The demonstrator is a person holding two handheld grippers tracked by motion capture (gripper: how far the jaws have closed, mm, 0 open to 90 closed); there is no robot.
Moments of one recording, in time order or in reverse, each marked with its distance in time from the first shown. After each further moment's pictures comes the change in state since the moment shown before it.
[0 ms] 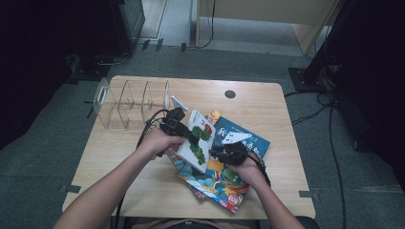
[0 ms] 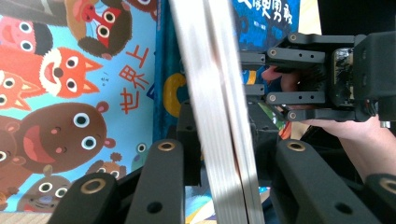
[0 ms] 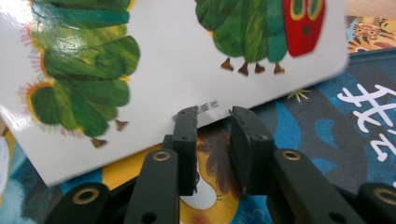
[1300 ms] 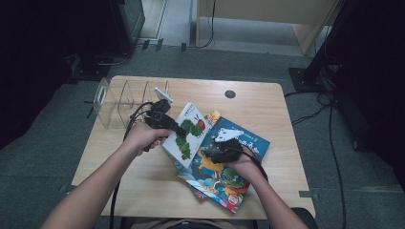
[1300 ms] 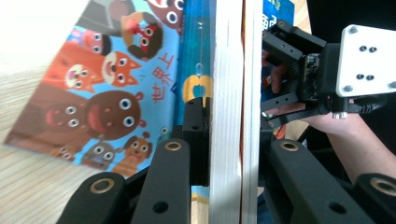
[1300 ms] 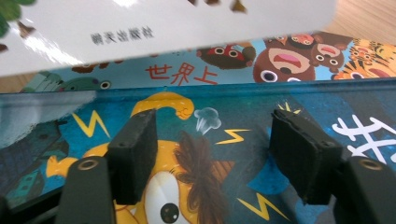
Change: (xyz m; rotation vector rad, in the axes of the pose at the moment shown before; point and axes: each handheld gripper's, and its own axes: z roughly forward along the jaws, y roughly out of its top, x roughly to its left) left arm 0.009 -0.010 -0.051 -0.065 0.020 -0.038; right arm -0.001 0.013 0.016 0.030 -0.053 -0.094
